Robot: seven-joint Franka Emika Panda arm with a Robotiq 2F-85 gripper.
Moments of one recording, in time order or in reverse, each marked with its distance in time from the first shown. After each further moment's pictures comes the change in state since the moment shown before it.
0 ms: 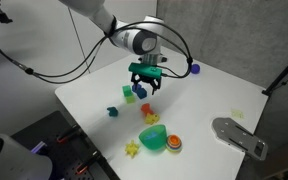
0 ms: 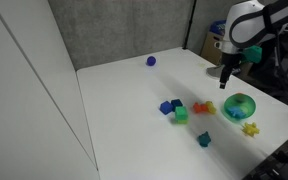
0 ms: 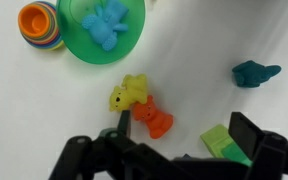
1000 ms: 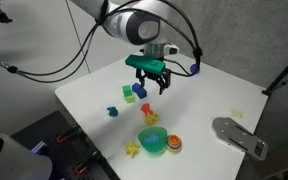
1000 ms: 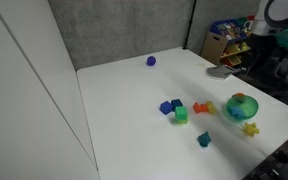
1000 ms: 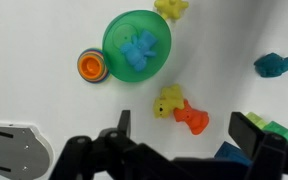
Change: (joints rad) arm -0.005 -0.248 -0.122 -0.152 -0.020 0.013 0.114
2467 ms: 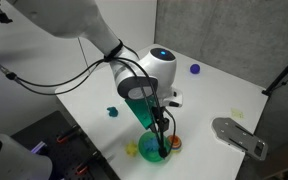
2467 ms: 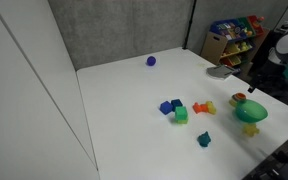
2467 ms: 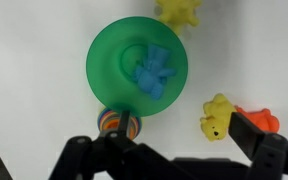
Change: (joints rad) arm -0.113 0.095 -0.093 -0.242 0.223 0.410 0.067
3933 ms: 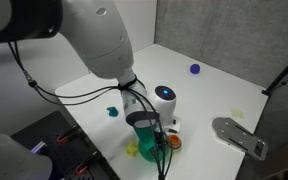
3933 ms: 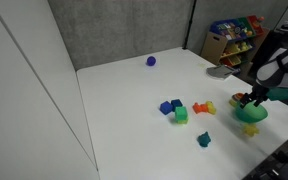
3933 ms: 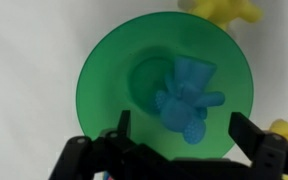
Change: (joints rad) arm -0.154 0.341 0.114 0.100 0.030 0.215 0.003
